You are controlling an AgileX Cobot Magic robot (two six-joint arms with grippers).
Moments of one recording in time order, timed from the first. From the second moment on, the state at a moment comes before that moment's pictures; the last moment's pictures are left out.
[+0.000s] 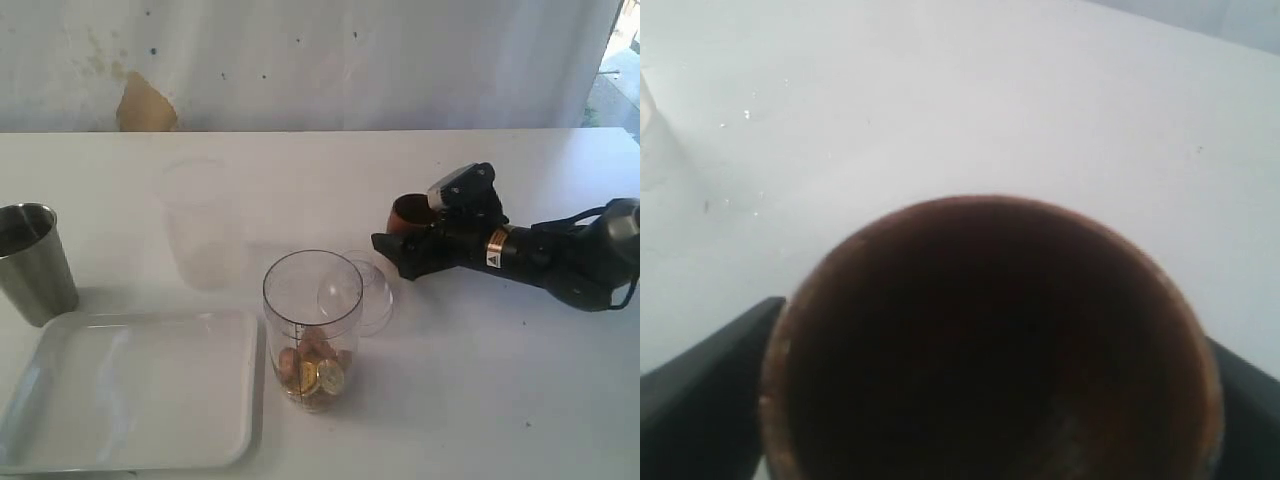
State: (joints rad) left arm 0.10 0.00 0.00 0.14 0.25 -0.05; right arm -0.03 2.22 -1.01 -0.85 -0.89 0.37
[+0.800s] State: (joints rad) left arm 0.10 0.00 0.00 0.14 0.25 -0.05; right arm -0.03 2.04 -1.01 -0.85 -0.93 0.49
